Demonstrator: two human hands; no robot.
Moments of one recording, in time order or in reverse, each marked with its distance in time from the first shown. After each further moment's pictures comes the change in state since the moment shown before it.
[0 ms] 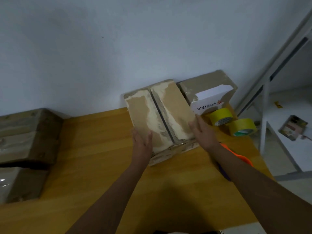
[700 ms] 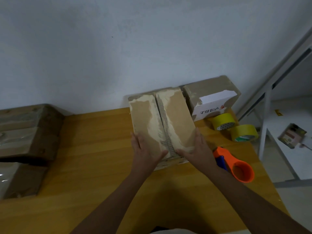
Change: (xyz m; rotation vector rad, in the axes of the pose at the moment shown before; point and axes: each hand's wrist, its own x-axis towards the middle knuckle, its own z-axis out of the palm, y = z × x) left_hand -0.015 -0.023 -0.003 0.362 0.008 0.170; right_hand -0.043 0.006 0.031 -0.378 -0.073 0.010
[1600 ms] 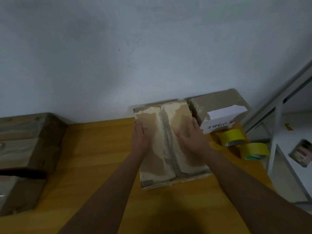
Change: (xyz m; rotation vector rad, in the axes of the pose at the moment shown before) left_hand 0.121 0.014 -0.035 -0.260 0.076 -0.169; right_hand 0.108 -0.053 -0.017 -0.037 -0.081 -0.042
